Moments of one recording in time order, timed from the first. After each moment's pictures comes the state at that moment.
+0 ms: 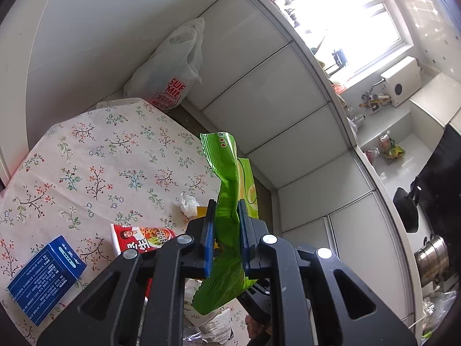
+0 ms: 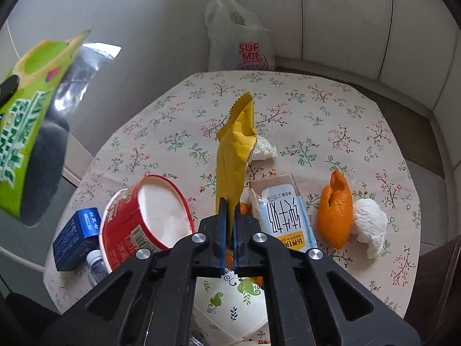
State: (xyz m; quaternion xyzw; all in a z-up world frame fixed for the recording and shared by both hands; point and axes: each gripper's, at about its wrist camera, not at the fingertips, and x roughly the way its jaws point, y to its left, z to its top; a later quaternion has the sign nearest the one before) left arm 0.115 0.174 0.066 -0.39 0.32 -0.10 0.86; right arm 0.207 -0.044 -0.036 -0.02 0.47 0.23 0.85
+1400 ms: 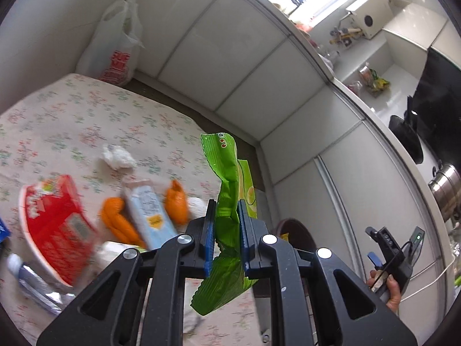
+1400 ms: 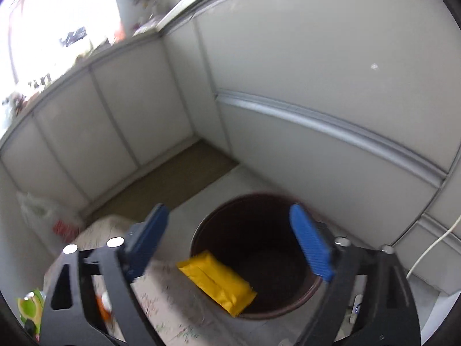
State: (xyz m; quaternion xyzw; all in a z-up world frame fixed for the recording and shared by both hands) left arm 0.127 -0.001 0.048 -0.29 0.37 -0.19 0.86; right arm 0.075 -0.421 0.087 0.21 0.25 -0.30 0.90
